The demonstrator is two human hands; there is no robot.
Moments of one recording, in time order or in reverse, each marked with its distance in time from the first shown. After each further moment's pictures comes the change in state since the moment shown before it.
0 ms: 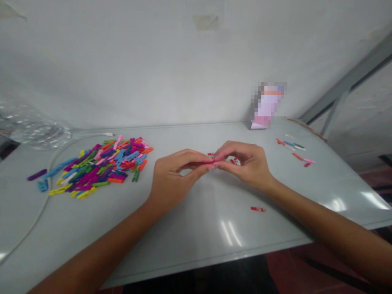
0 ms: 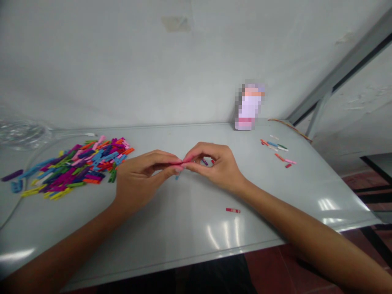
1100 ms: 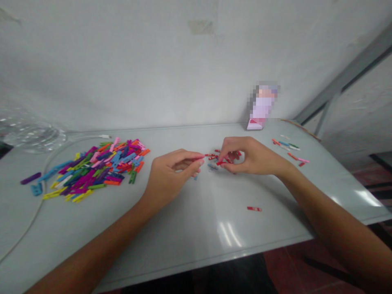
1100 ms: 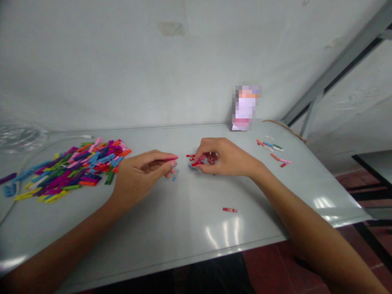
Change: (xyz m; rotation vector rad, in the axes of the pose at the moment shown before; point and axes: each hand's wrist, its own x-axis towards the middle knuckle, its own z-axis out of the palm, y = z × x) left_hand 0.006 -0.005 -0.005 -0.030 0.002 -0.307; right_hand 0.025 -0.013 -0.053 -0.446 -0.477 0.088
